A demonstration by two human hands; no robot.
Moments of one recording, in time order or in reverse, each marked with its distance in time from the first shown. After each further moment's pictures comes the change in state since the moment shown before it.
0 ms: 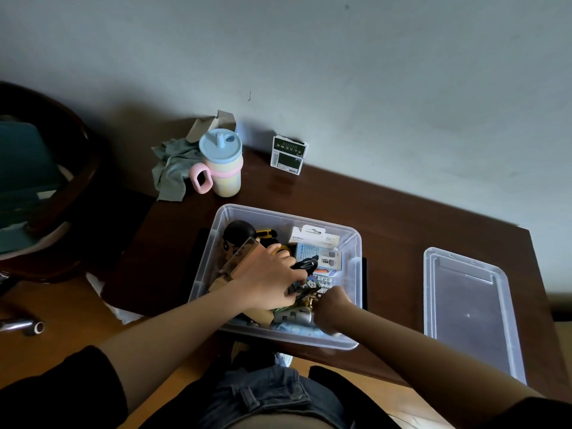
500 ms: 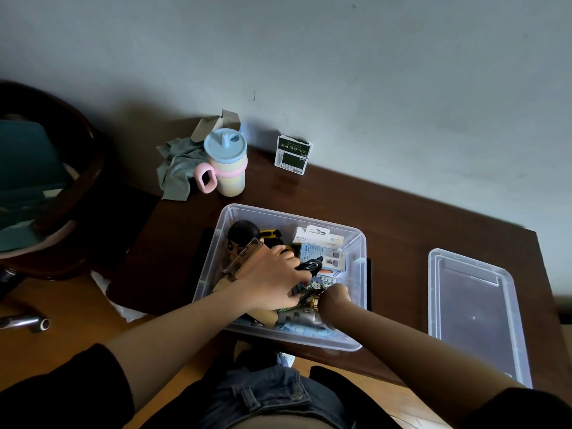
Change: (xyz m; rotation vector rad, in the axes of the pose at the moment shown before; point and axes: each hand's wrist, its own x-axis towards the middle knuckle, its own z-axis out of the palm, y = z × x) left_hand 0.002 -0.004 0.006 0.001 0.011 0.034; right_hand 0.014 0.001 -0.001 -0.011 -0.086 0.083
